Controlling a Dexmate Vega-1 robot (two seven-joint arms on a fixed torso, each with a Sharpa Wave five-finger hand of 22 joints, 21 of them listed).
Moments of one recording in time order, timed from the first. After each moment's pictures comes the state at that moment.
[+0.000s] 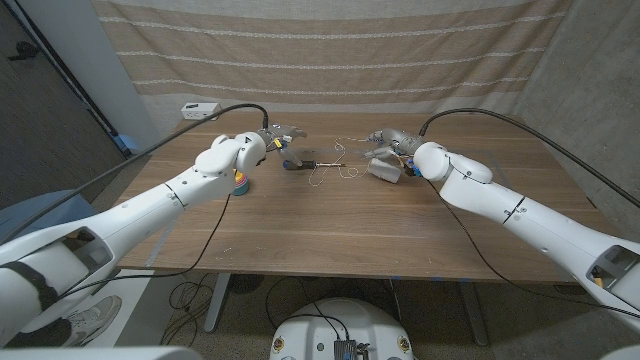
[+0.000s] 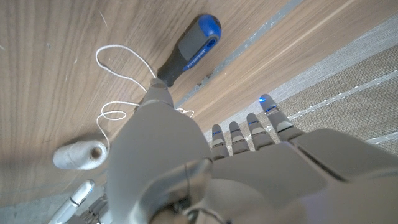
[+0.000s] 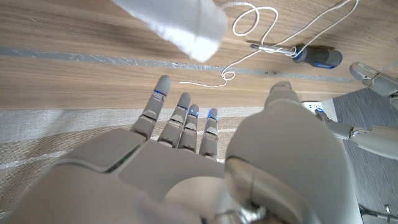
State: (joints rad) left arm 0.49 0.79 0.80 -1.72 0.75 0.29 -0.29; left_hand 0.88 0.02 0.10 0.02 0.21 0.07 -0.12 0.17 0.19 0.00 -0.04 0.19 0.32 0.04 0.04 0.19 0.26 -0.07 0.10 0.80 0.17; right arm -0.60 -0.75 -0.75 -1.84 -0.24 -0.49 0.08; right_hand 0.80 -0.04 0.02 0.12 0.26 0.29 -0.07 0.18 0.20 0.23 0.02 0.18 0.31 0.30 0.00 0.19 0.54 0.15 0.18 0.84 0.17
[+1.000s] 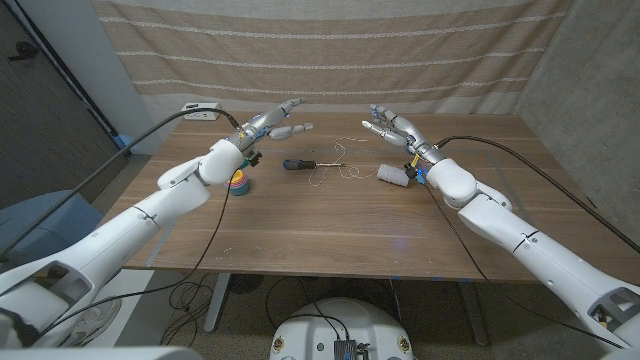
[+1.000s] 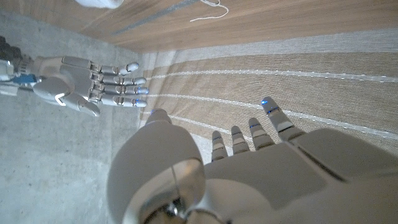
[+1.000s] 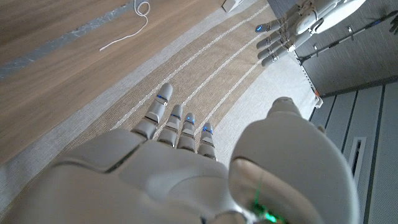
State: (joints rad) left arm 0.71 0.78 0.51 -1.62 0.19 -0.15 0.10; left_hand 0.67 0.14 0.08 0.11 0.18 -0.02 -0.11 0.19 0.18 -0.06 -0.05 0.20 0.21 -0.02 0.03 0.19 0.19 -0.07 0.05 0.71 0.17; right arm -0.83 -0.65 -0.49 -1.64 0.17 0.20 -0.11; right_hand 0.71 0.01 -0.02 0.12 0.26 0.07 -0.07 0.17 0.20 0.13 0.05 0.19 0.25 0.14 0.05 0.19 0.42 0.14 0.05 0.72 0.17
